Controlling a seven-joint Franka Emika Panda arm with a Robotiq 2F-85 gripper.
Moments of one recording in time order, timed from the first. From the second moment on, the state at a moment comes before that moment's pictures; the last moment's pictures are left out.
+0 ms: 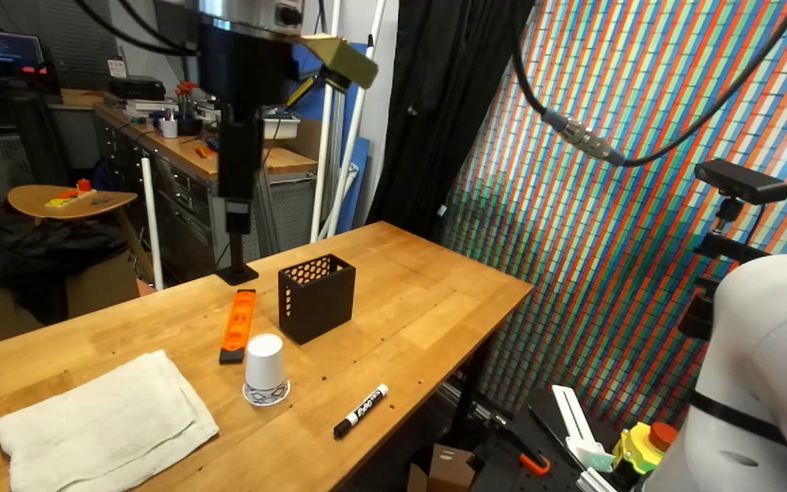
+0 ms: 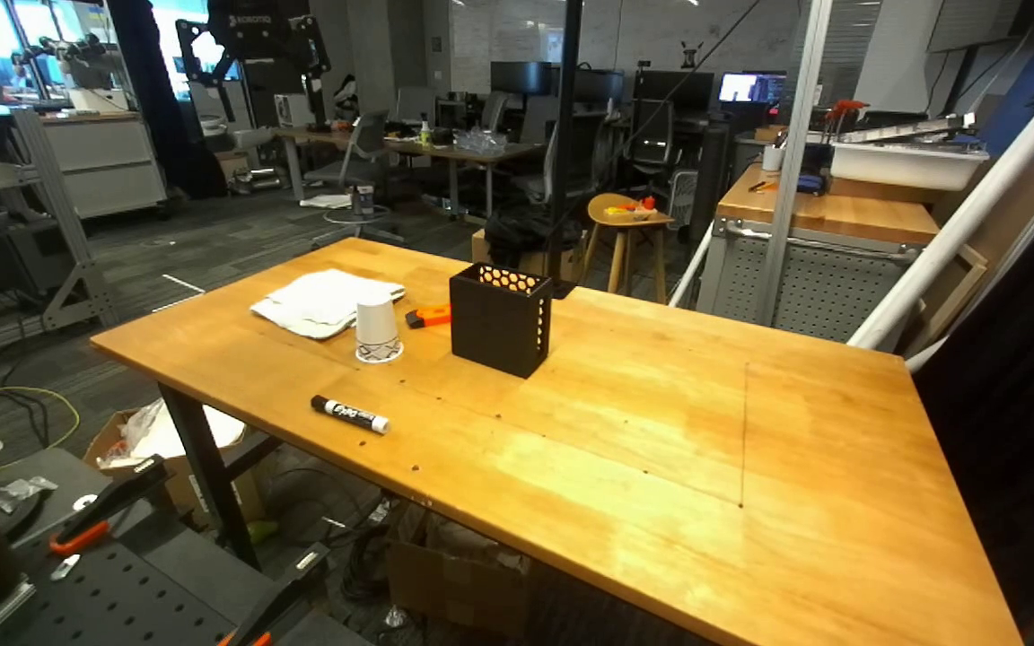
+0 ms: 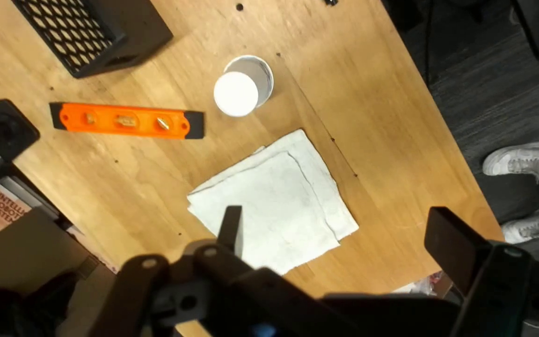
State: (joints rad) arm 0.30 -0.23 0.08 -2.20 -0.03 2.09 -0.61
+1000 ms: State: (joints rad) arm 0.29 0.36 0.21 -1.70 -0.13 2.14 -0.61
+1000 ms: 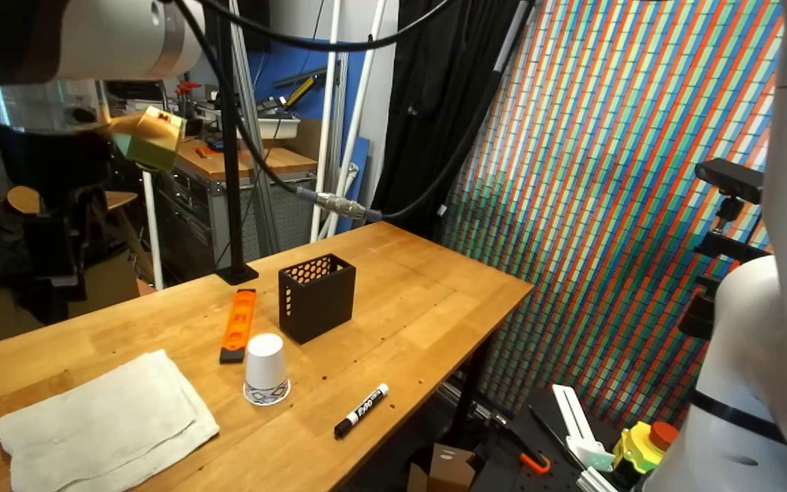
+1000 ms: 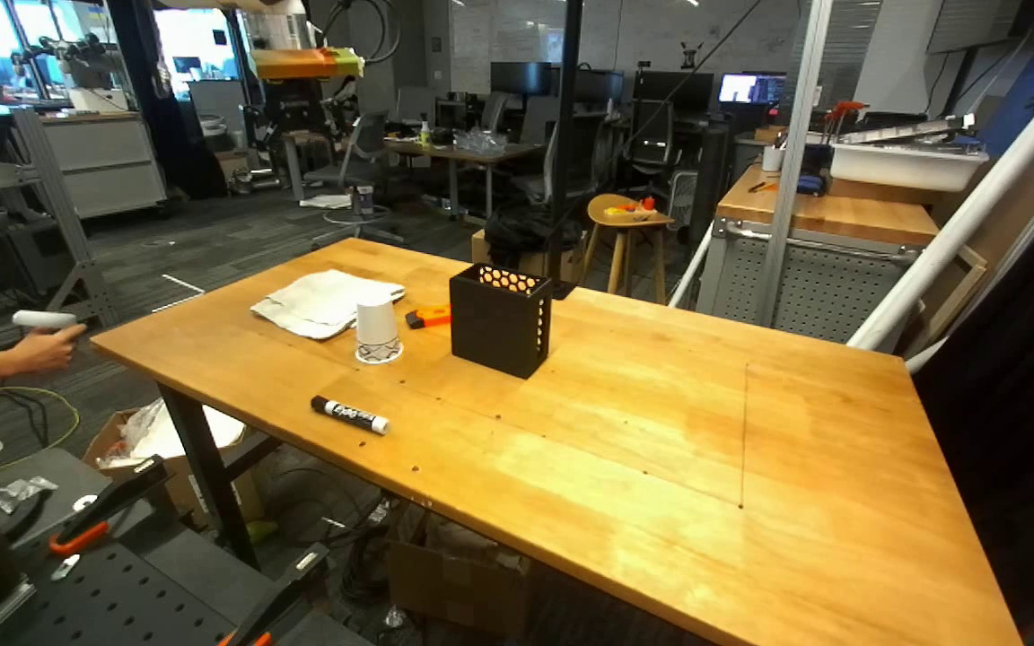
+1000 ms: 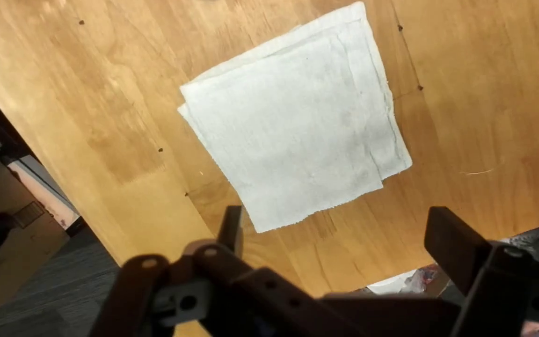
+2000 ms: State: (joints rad) arm 0.22 0.78 0.20 -1.58 -0.20 2.42 -0.62
